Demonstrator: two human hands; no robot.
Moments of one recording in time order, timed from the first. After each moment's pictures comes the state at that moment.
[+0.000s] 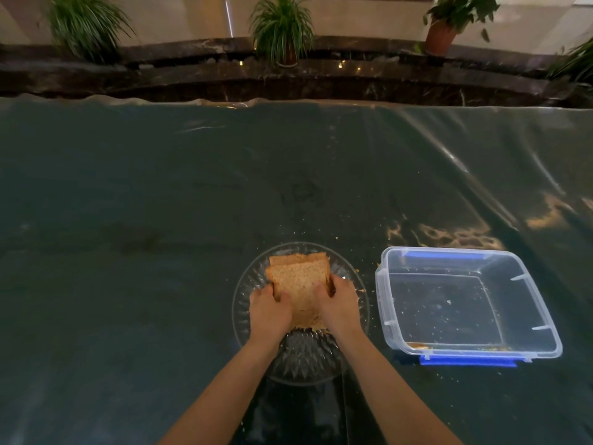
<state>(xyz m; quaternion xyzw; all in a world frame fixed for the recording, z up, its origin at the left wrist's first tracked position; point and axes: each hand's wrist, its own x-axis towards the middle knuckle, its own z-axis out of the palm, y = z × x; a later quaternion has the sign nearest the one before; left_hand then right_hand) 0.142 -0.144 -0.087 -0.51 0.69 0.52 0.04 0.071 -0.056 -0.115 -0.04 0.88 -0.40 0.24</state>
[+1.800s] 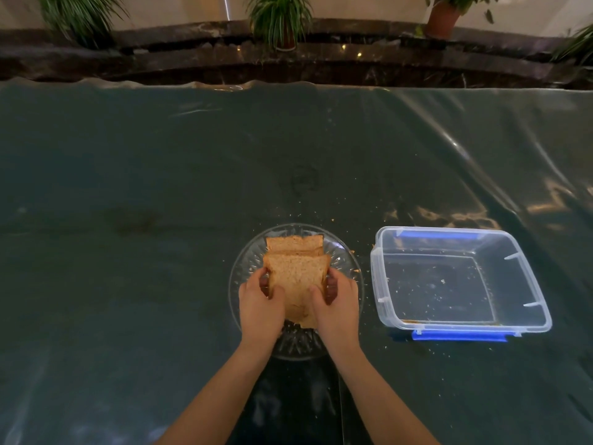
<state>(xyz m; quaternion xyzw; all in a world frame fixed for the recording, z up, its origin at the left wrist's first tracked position) 0.169 -0.129 -0.094 -0.49 0.70 0.51 -0.09 0.116 -0.031 -0.099 -0.03 0.84 -0.51 0.18</state>
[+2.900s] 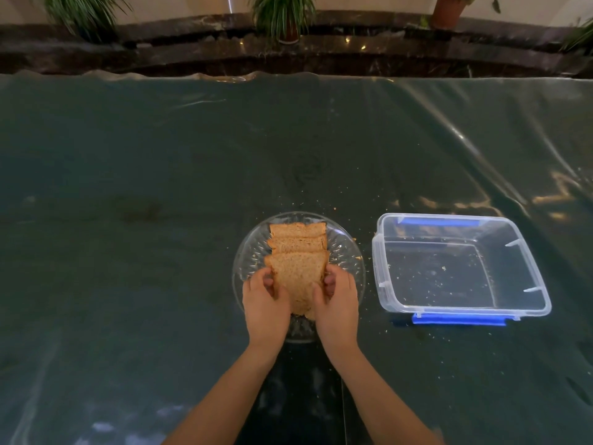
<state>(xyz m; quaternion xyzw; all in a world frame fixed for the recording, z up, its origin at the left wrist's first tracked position) 0.187 -0.111 -0.098 -0.50 0.73 0.46 -0.11 0.137 -0.023 -0.106 -0.08 0.88 -0.45 0.11</state>
